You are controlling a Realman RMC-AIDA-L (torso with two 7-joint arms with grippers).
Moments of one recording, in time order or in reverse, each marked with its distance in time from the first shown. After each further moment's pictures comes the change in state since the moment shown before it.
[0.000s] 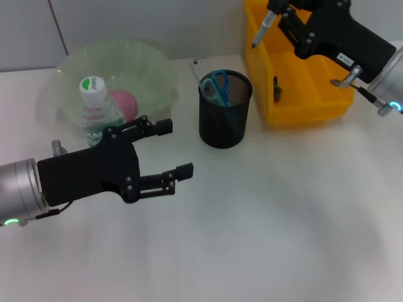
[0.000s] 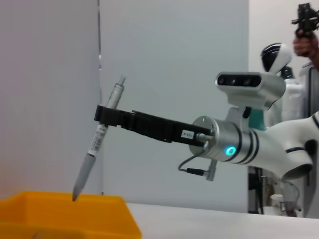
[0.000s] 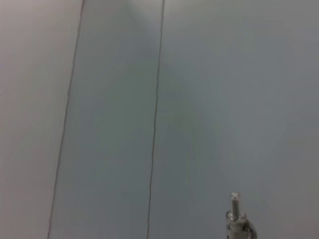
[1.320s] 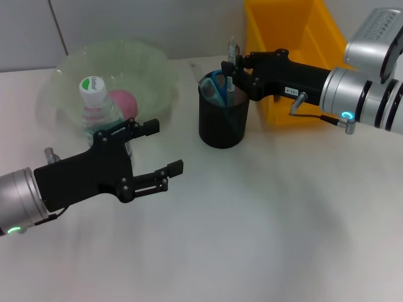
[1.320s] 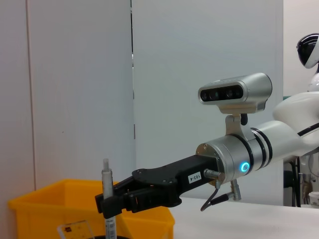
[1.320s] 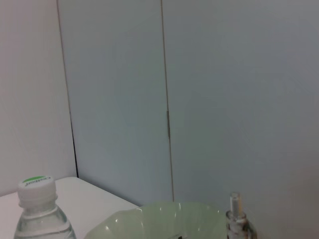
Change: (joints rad) left arm 0.017 0.006 0.017 -0.090 -0.073 -0.068 0.119; right arm 0.038 0.000 -0.417 -0.053 0.000 0.383 0.313
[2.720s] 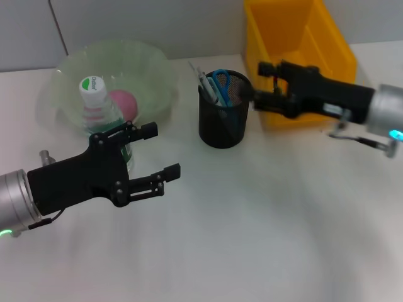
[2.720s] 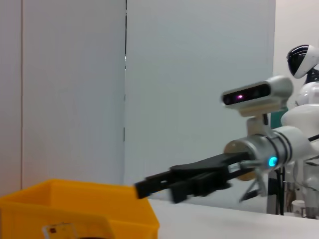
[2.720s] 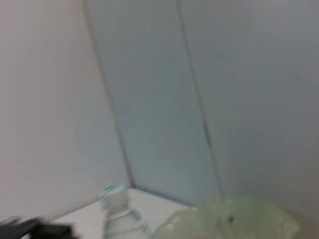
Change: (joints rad) left arm 0.012 0.010 0.002 0.024 0.010 0.044 -0.063; right arm -0.171 -0.018 -0.015 -0.190 -0.042 -0.265 0.228
